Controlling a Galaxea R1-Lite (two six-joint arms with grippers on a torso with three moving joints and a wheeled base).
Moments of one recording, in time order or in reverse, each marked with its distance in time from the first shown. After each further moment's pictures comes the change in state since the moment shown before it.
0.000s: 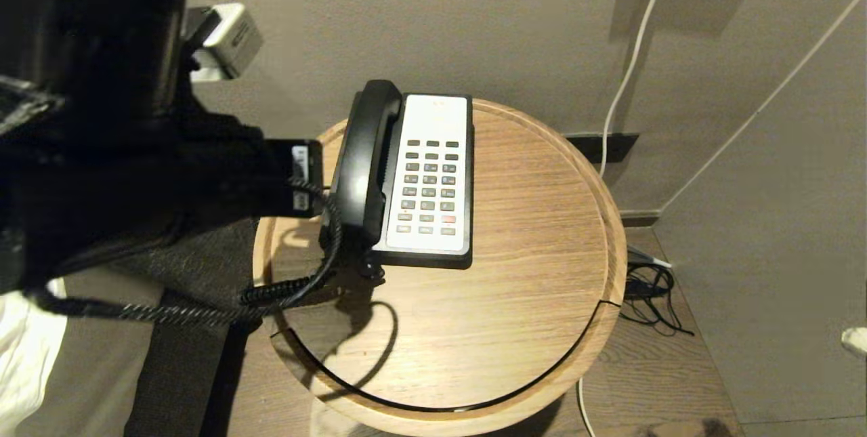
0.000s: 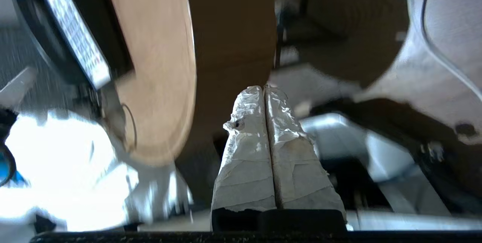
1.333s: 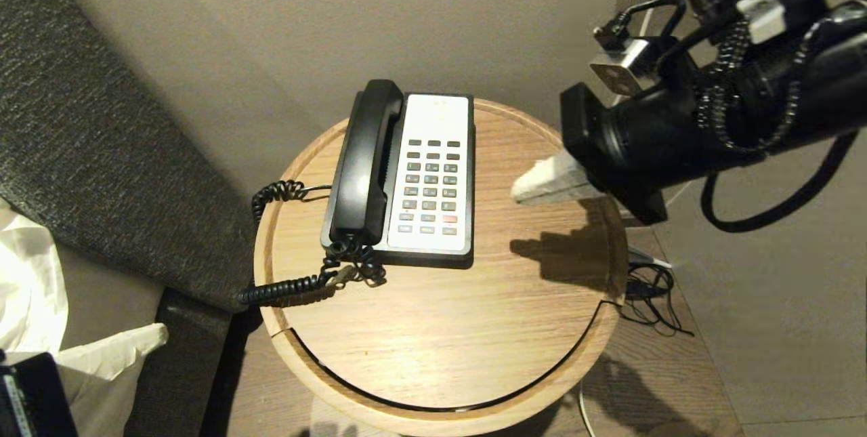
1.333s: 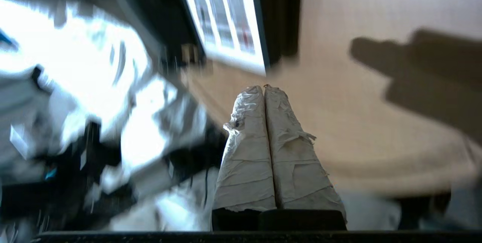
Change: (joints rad) left arm 0.166 -0.557 0.574 -0.037 -0.263 -0.209; right arm 0.487 0.964 -1.091 0.341 0.008 0.036
